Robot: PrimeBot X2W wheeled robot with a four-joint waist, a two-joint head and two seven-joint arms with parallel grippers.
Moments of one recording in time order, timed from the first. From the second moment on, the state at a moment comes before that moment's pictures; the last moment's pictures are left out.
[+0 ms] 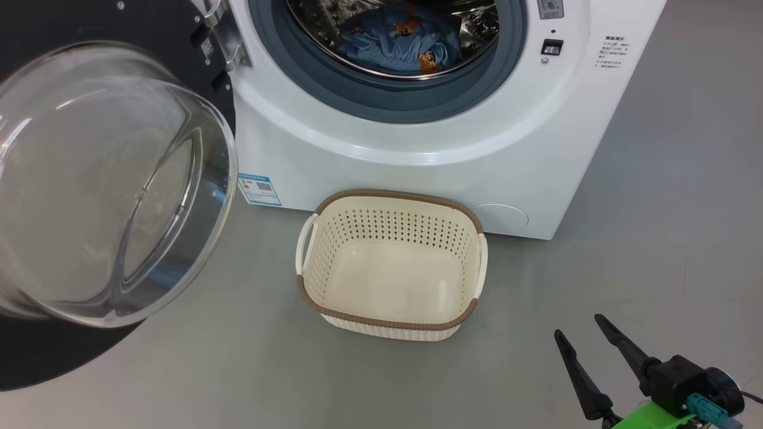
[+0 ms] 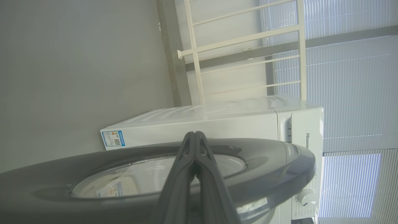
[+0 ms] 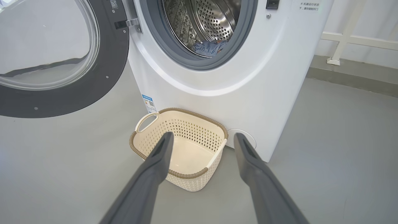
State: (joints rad) left arm -0.69 0.56 0.68 0.84 -1.33 -0.05 0.80; right arm 0.00 -0.25 0.16 0.18 0.22 0.13 -0.26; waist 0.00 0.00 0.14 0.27
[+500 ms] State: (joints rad) left arm -0.65 0.53 0.69 0.75 -1.36 0.00 0.86; right arm 0.00 -0.23 0.15 0.19 0.22 0.13 -0.26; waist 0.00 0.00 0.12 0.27
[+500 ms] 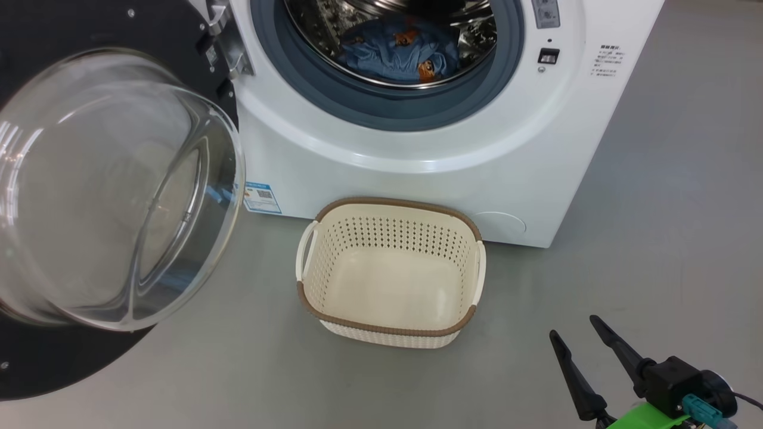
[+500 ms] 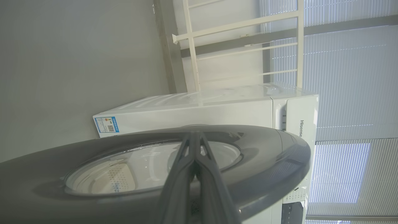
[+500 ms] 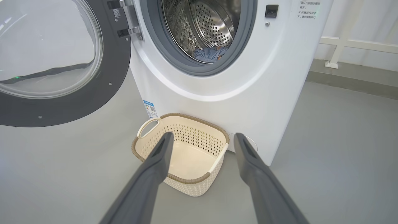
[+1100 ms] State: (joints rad) left arm -0.62 0.47 0.68 0.67 -1.38 0.03 0.90; right arm 0.00 -0.20 0.15 0.19 0.22 0.13 -0.26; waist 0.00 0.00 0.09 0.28
